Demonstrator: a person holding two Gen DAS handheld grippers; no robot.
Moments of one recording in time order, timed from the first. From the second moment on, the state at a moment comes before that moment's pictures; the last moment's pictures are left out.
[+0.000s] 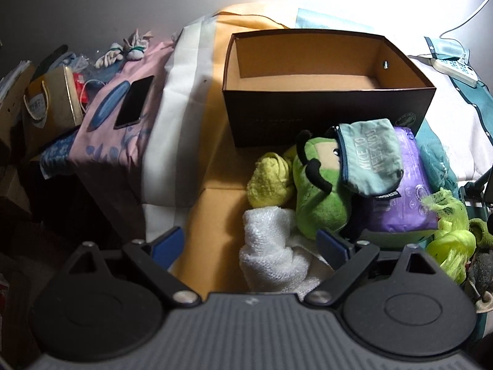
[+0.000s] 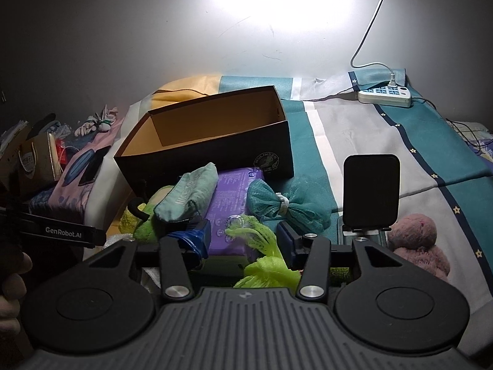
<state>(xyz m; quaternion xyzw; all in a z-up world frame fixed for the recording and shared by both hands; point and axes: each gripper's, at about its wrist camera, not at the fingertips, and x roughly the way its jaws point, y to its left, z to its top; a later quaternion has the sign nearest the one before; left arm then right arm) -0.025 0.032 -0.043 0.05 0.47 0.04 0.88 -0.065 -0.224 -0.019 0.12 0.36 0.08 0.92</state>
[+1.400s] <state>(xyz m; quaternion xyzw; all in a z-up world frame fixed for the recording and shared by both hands) -0.060 0.074 -0.069 -0.04 0.45 -0.11 0.89 -0.080 -0.235 -0.039 0.19 0.41 0.08 0.89</state>
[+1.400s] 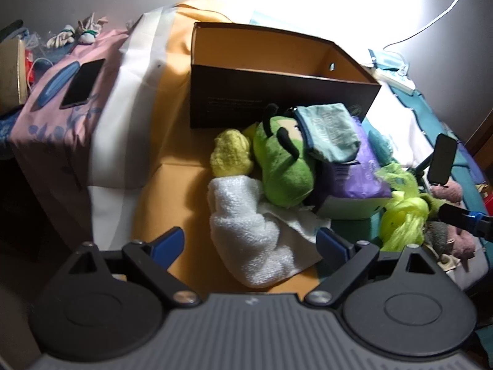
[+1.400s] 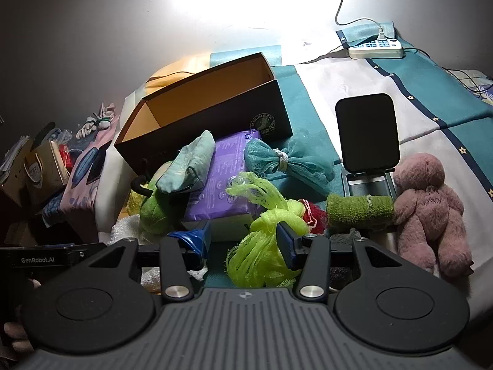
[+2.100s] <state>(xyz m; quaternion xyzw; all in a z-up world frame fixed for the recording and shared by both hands) -0.009 0.084 -0.058 -0.11 0.43 -0.12 0.89 -0.001 -0.236 -0.044 0.26 0.40 0.14 0.87</state>
